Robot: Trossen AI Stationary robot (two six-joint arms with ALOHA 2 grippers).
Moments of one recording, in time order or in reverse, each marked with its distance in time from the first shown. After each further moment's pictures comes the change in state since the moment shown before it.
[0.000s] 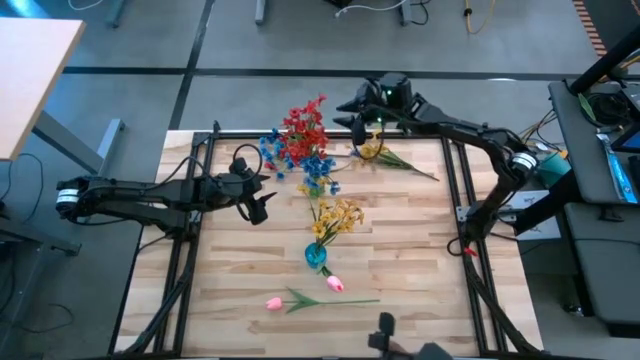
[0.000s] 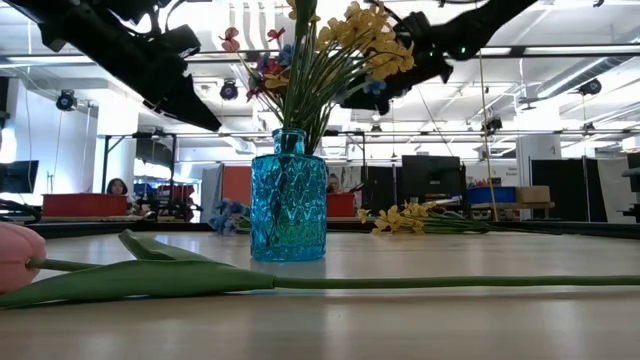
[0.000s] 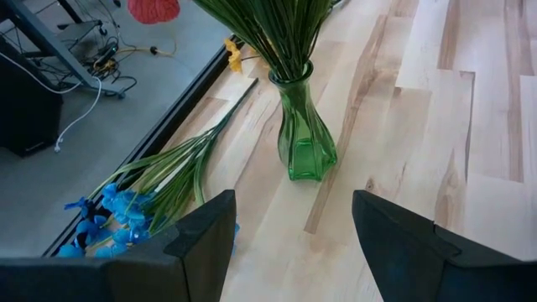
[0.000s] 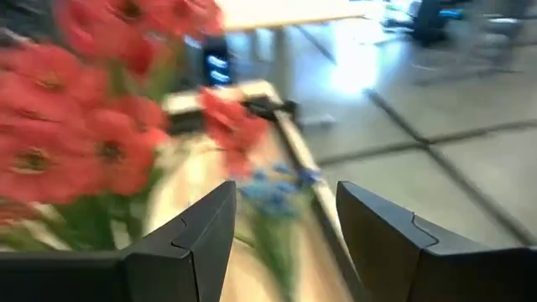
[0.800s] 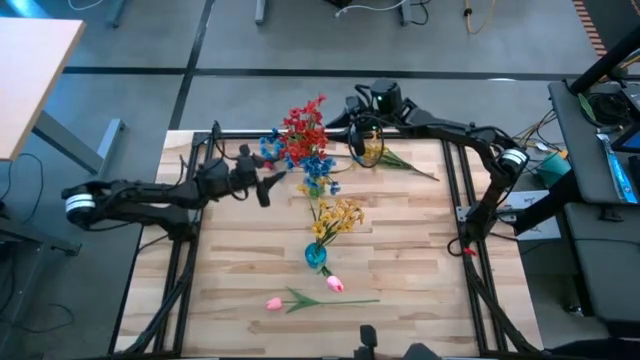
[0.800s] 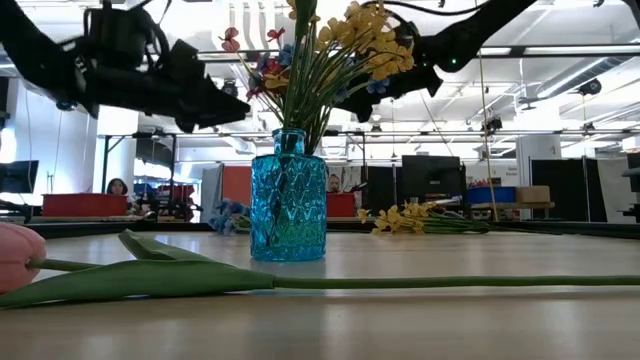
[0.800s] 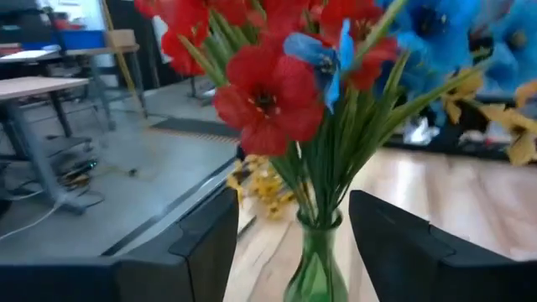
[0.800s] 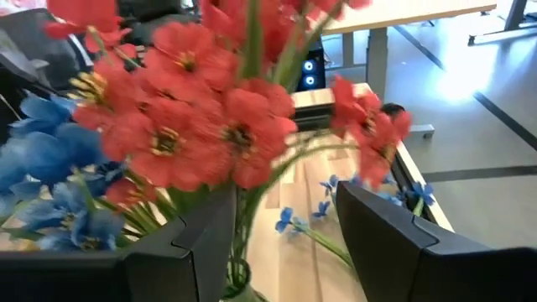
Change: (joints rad) left arm 0.321 0.173 -0.280 0.997 0.411 0.051; right arm 0.029 0.064 0.000 0.065 -0.254 0.036
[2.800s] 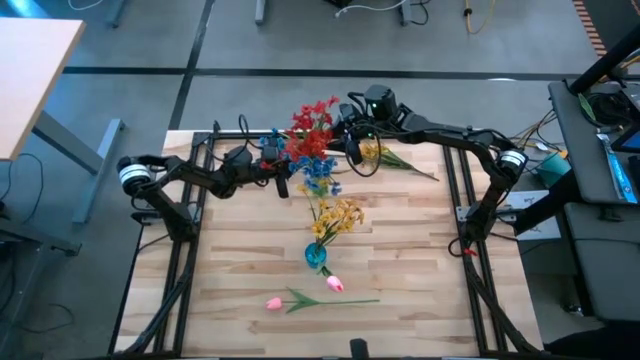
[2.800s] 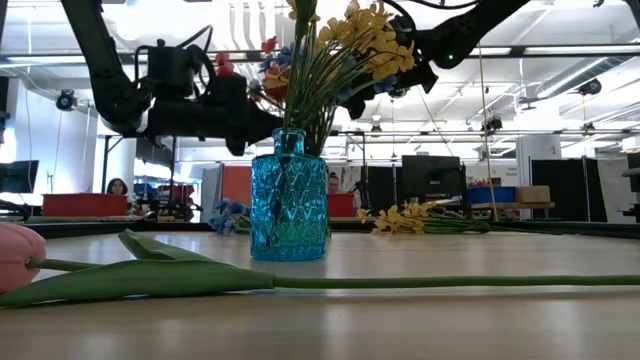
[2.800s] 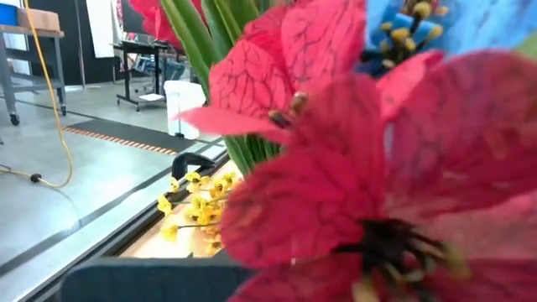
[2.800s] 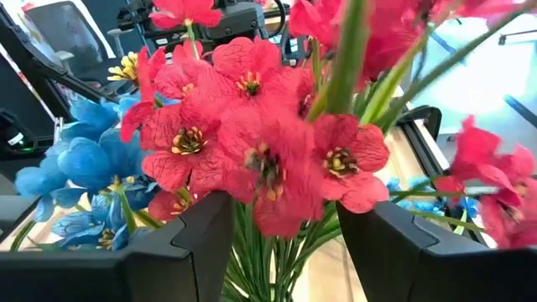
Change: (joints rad) left arm 0.102 0.510 0.181 0.392 0.278 -0.163; right arm 0.066 0.000 0.000 -0.001 0.003 0.000
